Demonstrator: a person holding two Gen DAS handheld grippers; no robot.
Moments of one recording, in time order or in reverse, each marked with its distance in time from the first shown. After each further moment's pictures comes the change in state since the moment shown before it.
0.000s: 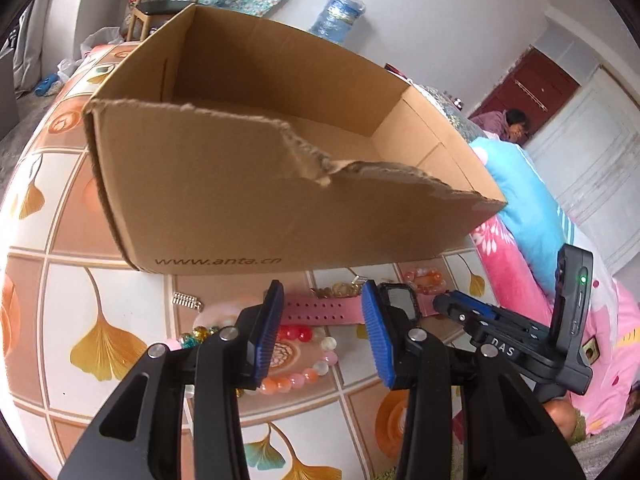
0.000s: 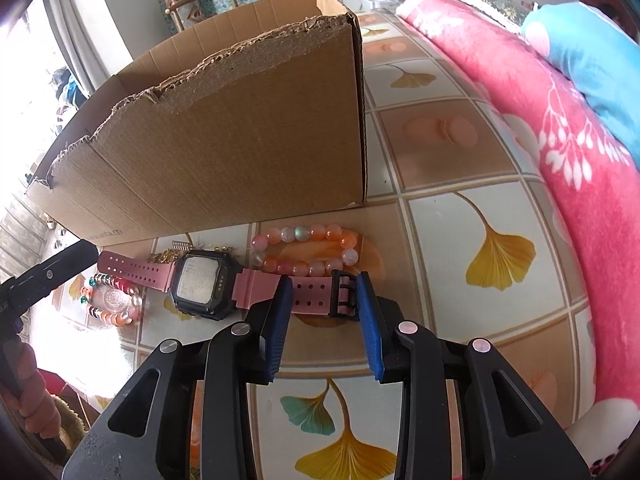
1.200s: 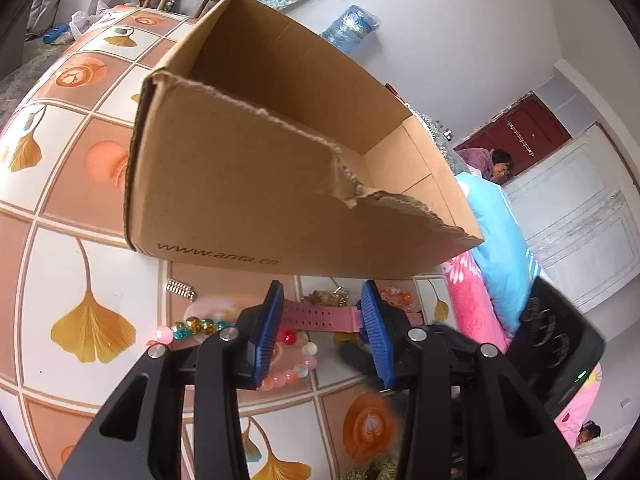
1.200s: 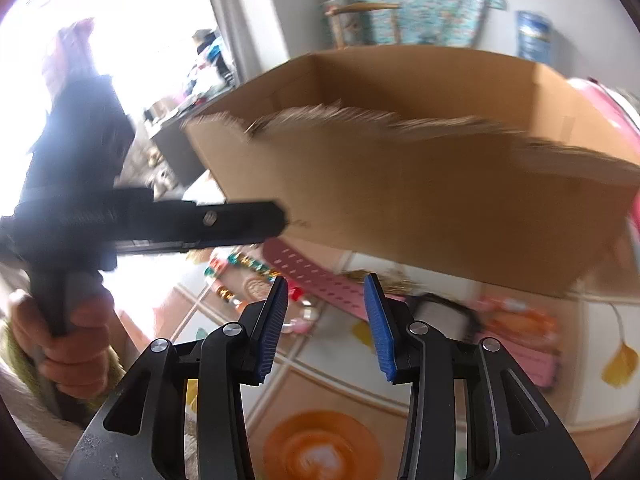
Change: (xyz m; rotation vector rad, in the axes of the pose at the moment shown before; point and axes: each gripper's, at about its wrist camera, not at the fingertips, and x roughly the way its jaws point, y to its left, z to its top) left arm -0.017 0.025 -0.002 -0.164 -0.015 -0.145; right arm -0.003 0.106 -0.006 -0.402 -0.107 0.389
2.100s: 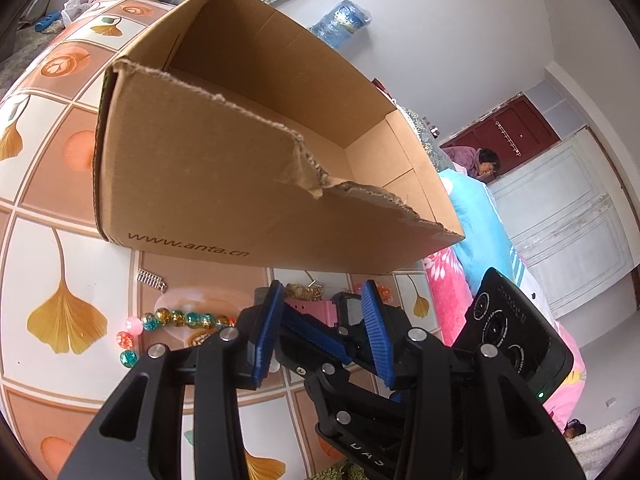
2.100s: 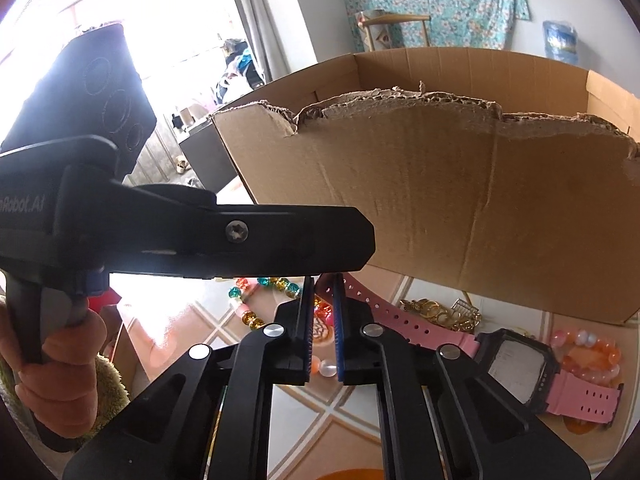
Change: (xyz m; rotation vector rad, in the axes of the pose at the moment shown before) left arm 0.004 -0.006 -0.001 -0.017 0.022 -0.061; right arm 0.017 0.002 -0.002 -0.007 -0.073 0.086
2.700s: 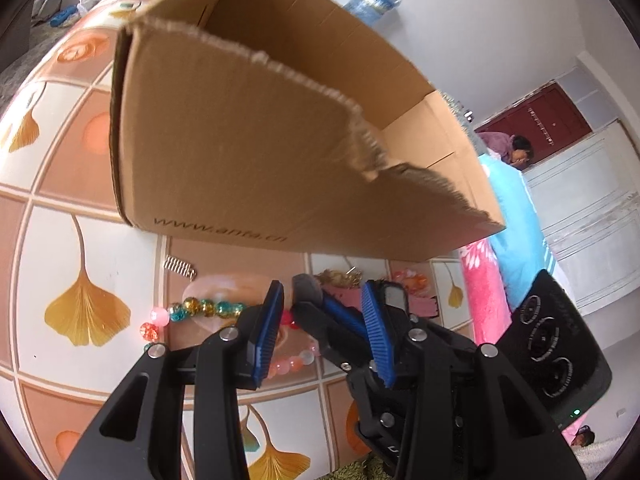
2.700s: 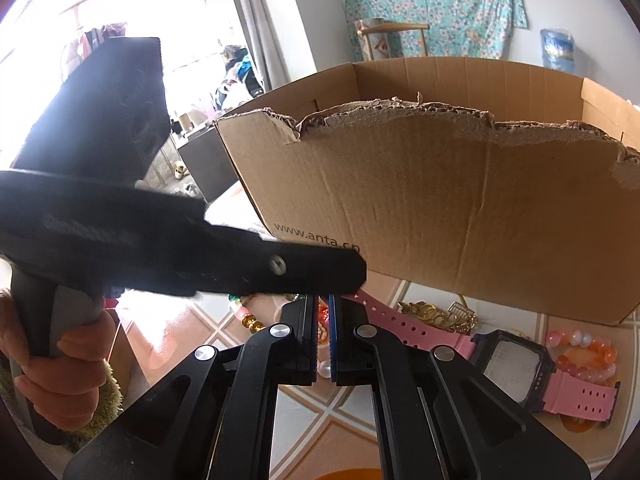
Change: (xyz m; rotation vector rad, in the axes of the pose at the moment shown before) left arm 0.009 0.009 0.002 -0.030 0.084 0.131; right arm -0.003 0.002 -0.006 -0.014 -0.028 -0.017
